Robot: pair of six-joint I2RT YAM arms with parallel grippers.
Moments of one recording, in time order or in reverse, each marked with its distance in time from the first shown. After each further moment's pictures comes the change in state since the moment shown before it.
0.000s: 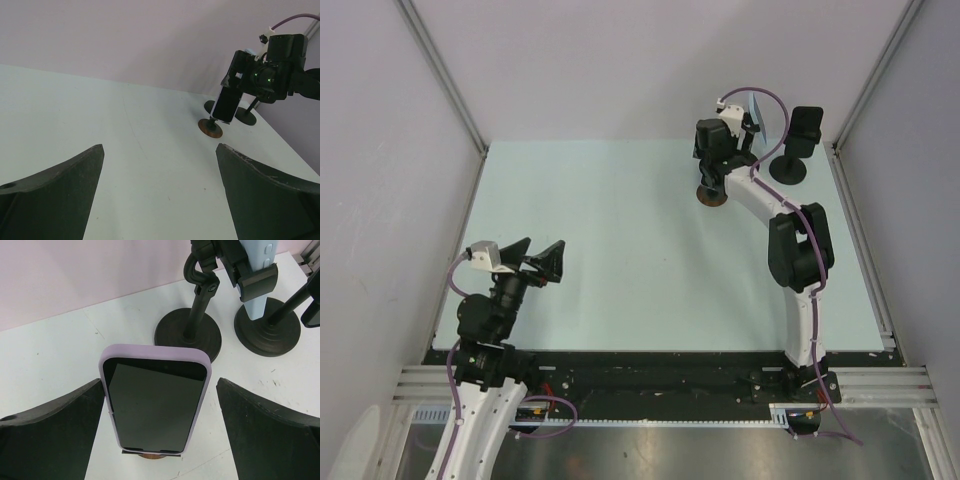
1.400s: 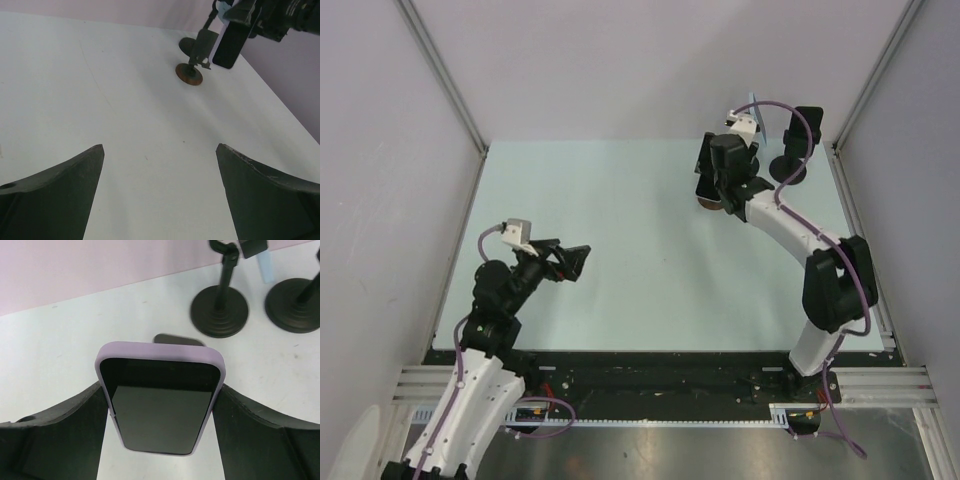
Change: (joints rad) left arm -0.019 0.272 0.057 -0.005 0.203 0.003; right arm 0.043 -0.339 -0.348 0.059 -0.164 0.066
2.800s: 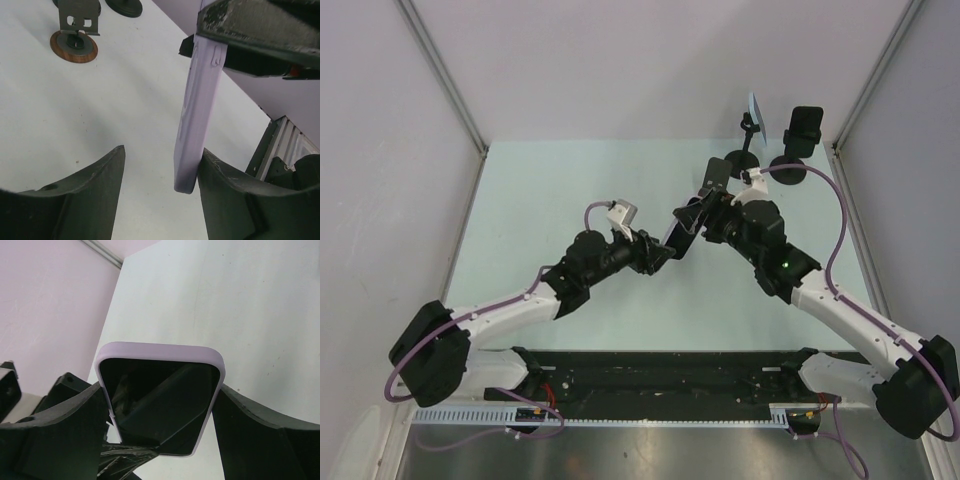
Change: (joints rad) left arm -0.576 0.776 0.212 0.504 -0.127 -0.079; right arm 0.194 -0.683 -0.568 0.063 -0.465 0.414
